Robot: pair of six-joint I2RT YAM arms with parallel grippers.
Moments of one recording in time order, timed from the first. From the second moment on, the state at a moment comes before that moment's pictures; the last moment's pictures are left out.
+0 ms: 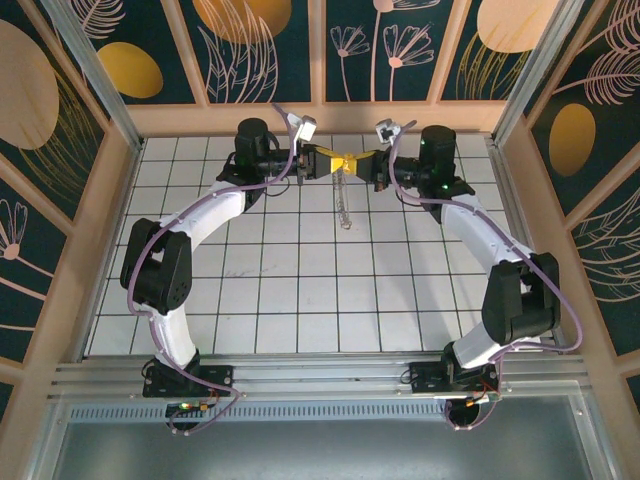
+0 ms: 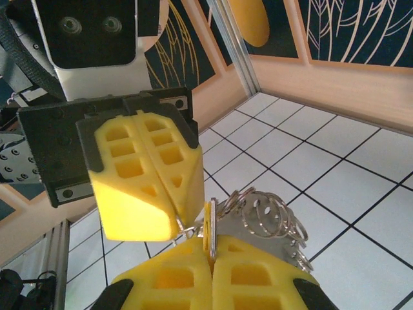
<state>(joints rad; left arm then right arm) -0.44 1.87 1.44 0.39 1.07 -0.43 0.27 1.56 1.20 0.10 -0.93 0.20</state>
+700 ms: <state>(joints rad) -0.44 1.87 1.44 0.38 1.05 -0.43 0.25 1.56 1.15 0.10 -0.94 0.19</state>
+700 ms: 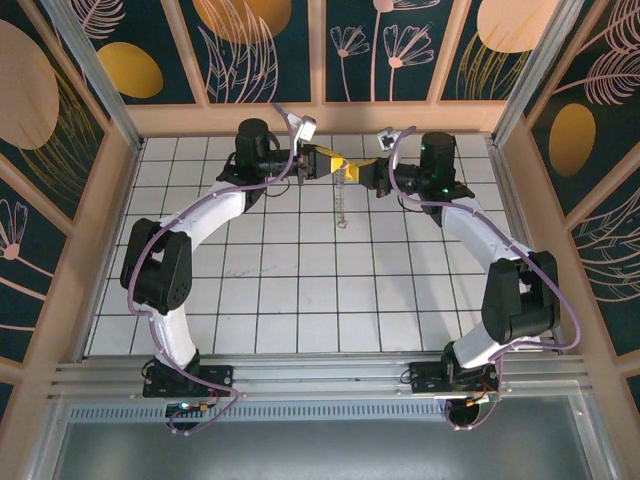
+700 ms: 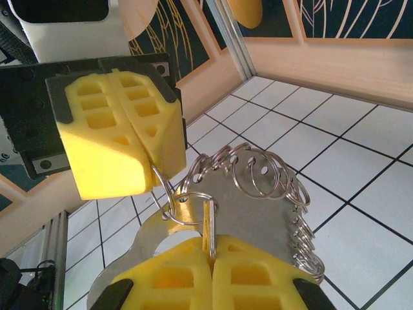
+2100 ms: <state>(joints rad) -0.44 1.87 1.44 0.38 1.05 -0.43 0.26 1.56 1.15 0.12 -0.95 0.21</state>
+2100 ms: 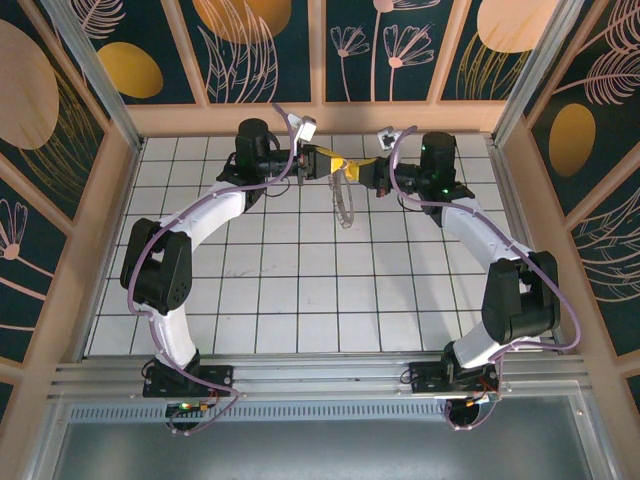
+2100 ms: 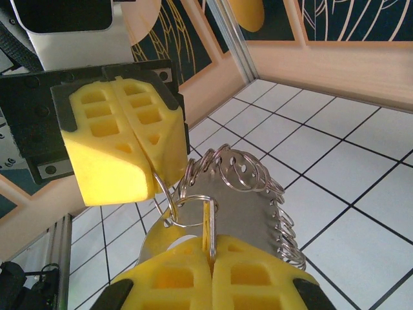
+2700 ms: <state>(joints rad) -0.44 1.87 1.44 0.38 1.06 -0.43 0.27 1.56 1.16 0.12 -0.93 0.21</state>
